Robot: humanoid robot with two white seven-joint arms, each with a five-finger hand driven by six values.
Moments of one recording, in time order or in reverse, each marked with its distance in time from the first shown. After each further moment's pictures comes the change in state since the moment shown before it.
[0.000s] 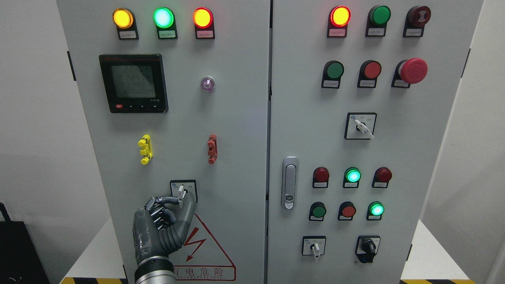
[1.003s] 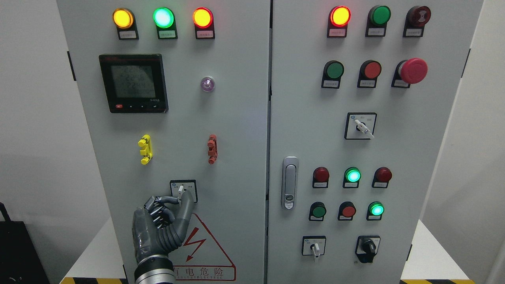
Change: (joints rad) left arm -0.007 0.000 0.000 0.001 0.001 0.013 0.000; right arm 0.000 0.000 0.000 0.000 0.000 0.000 0.000
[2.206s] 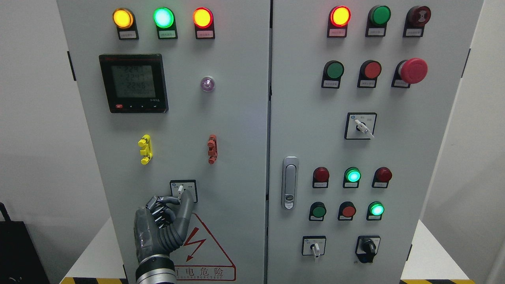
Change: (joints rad) left arm -0.002 0.000 -0.004 0.000 0.001 0.002 0.002; right arm 0.000 0.000 0.000 0.000 0.000 0.000 0.000
